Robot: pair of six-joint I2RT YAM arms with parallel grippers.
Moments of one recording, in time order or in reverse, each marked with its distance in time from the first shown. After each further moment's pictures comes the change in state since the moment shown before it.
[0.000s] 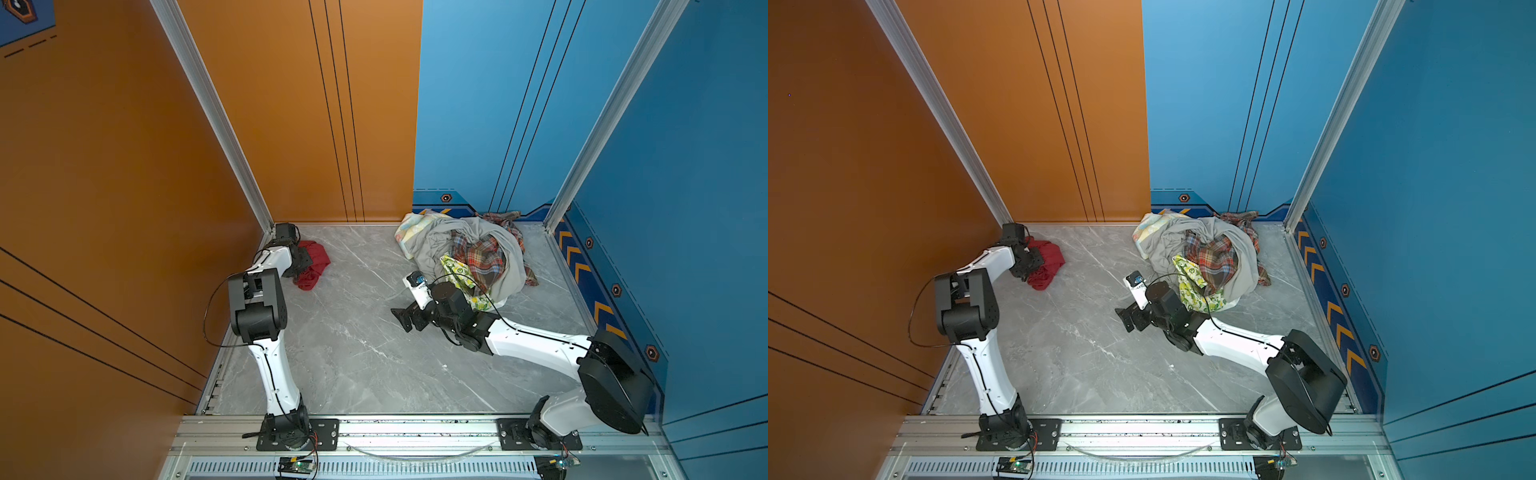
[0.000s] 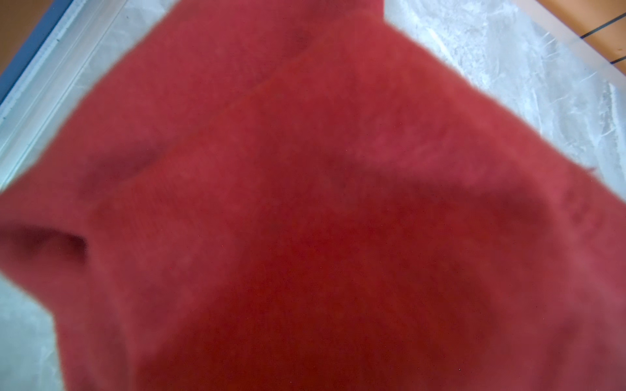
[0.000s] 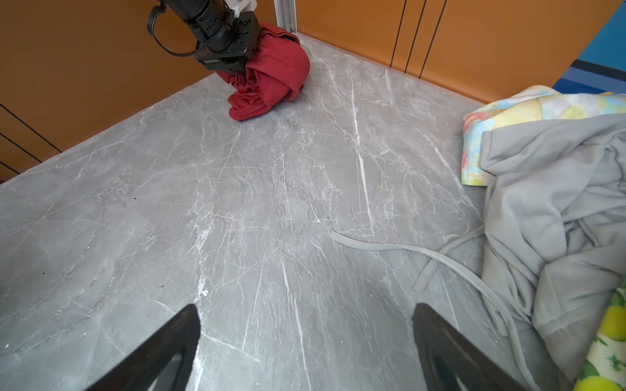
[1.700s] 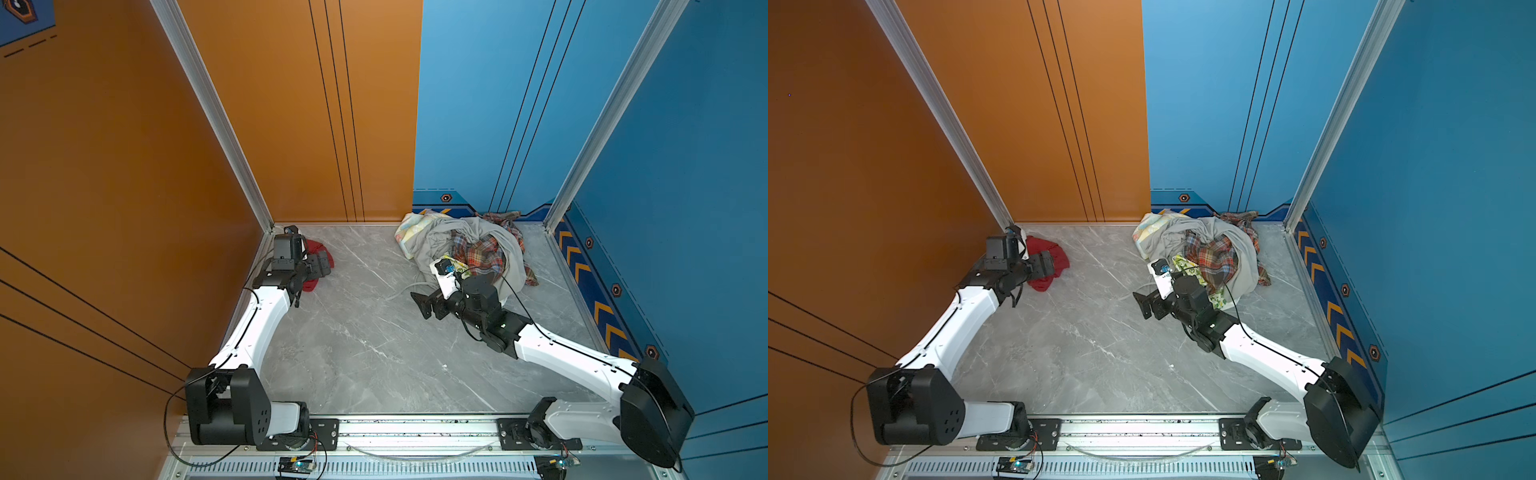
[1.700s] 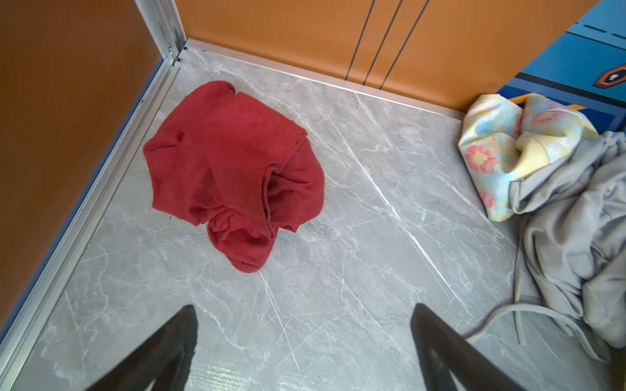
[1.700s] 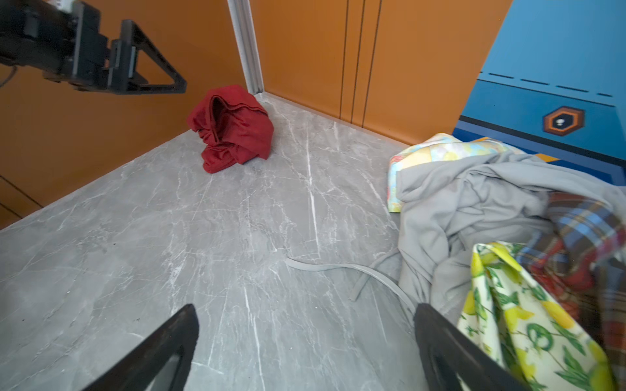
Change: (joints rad) left arm -0.196 -0.798 -0.511 0.078 -0.023 0.156; right arm -0.146 -0.249 -0.108 -0.002 0.013 -0.014
